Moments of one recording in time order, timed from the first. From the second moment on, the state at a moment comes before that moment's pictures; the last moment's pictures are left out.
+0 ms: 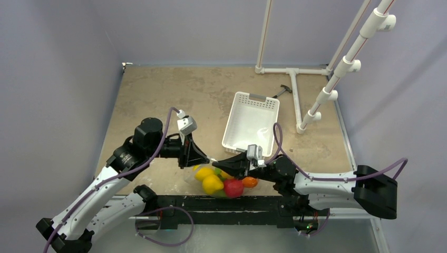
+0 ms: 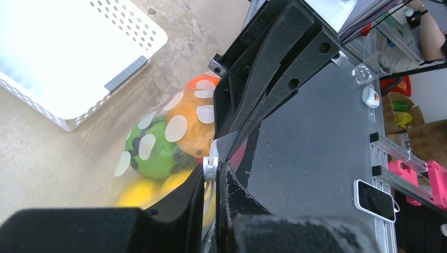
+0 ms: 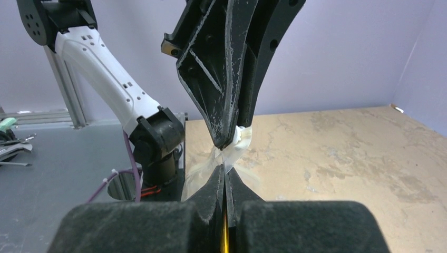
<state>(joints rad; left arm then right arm) -0.64 0.74 0.85 -0.50 0.74 -0.23 1.18 1.08 0.30 1.10 -0.21 0.07</state>
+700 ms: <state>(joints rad) -0.64 0.70 0.81 -0.49 0.73 -0.25 1.18 1.18 0.58 0.65 -0.26 -0.04</state>
